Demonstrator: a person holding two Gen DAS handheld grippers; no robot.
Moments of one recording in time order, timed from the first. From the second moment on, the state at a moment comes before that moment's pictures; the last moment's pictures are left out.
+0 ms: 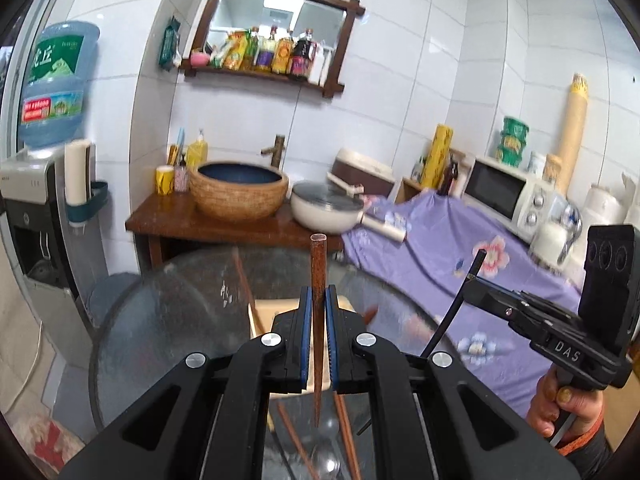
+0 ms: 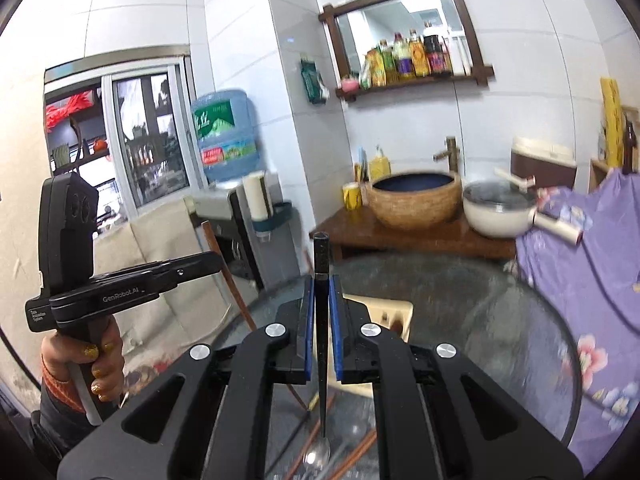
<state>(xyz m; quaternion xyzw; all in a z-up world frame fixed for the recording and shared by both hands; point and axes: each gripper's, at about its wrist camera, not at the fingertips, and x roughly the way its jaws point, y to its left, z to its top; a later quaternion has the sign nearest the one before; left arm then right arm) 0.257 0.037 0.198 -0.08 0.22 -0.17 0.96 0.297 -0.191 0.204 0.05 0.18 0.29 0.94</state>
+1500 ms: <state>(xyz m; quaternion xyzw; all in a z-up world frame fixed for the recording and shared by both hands) 0.344 0.026 0.124 -0.08 0.26 -0.08 0.96 0.398 -0.170 0.146 0.06 0.18 0.17 0.97</state>
